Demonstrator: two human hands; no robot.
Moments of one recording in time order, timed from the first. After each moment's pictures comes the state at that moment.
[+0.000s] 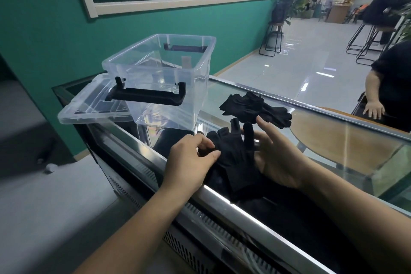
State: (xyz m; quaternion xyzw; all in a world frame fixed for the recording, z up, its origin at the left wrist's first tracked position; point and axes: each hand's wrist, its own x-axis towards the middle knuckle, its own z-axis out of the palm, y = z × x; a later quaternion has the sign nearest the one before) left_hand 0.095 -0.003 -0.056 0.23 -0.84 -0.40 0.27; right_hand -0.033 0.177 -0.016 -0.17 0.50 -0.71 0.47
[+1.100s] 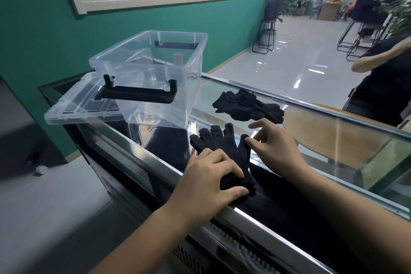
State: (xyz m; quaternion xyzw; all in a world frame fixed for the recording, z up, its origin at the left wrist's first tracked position) left_hand 0.117 0.038 -0.056 0.00 -0.94 -0.28 0.20; right_hand -0.062 0.188 -0.051 -0.29 0.87 -0.40 -0.04
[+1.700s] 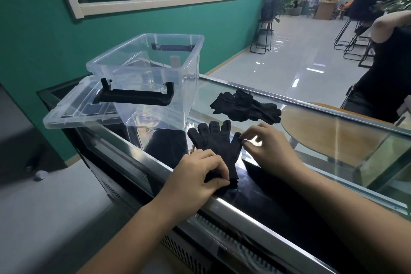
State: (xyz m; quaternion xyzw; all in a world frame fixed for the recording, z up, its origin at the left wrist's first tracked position) left_hand 0.121 0.016 -0.053 -0.01 -0.93 -0.34 0.17; right_hand -0.064 0.186 -0.054 -0.33 0.87 -0.35 -0.04
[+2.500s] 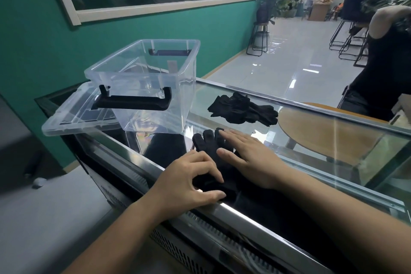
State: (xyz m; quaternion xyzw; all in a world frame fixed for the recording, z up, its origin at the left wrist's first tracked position) left_hand 0.125 -0.006 -0.046 -0.06 -0.93 -0.33 0.14; right_hand -0.039 0.174 -0.045 -0.46 0.86 -0.20 0.04
